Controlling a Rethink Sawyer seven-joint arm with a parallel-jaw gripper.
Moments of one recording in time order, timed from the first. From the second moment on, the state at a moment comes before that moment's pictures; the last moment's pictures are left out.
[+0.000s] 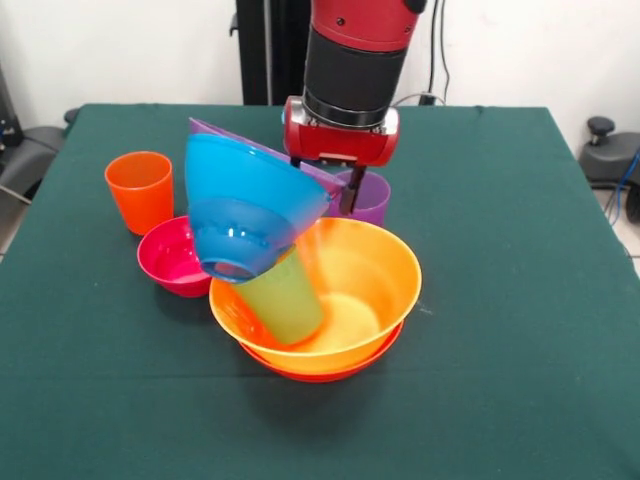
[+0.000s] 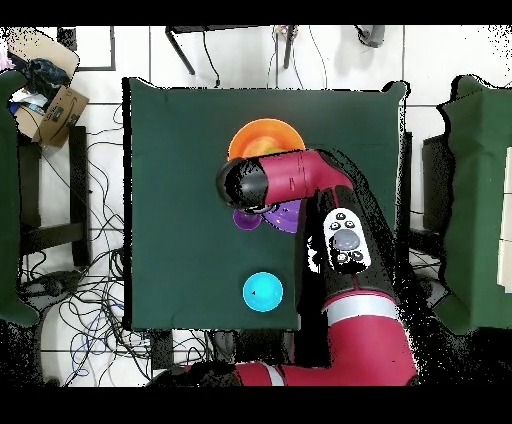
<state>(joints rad) -0.32 -0.60 0.20 1.48 -0.46 0.70 1.87</state>
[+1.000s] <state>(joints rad) -0.17 -0.54 0.17 1.49 -0.32 0.61 1.89</state>
